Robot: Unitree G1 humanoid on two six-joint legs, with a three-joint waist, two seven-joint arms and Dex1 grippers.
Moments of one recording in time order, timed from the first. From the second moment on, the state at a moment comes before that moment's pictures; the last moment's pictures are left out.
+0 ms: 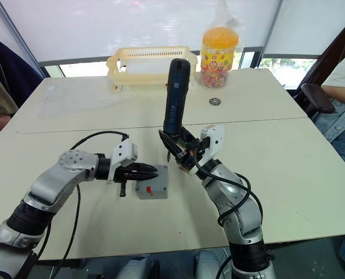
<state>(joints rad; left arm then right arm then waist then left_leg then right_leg) -0.51 0.66 -0.25 -0.18 -0.33 0.52 -1.07 -0.29 -0.09 0.08 -0.42 0.45 0.41 0.39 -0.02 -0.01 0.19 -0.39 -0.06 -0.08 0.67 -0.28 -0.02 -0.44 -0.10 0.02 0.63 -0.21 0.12</state>
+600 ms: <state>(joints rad) -0.50 0.66 -0.25 -0.18 -0.31 0.51 -1.08 -0.26 -0.06 0.13 -0.34 0.41 0.34 0.40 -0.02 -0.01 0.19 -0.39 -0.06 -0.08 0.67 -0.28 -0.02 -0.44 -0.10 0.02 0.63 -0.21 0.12</state>
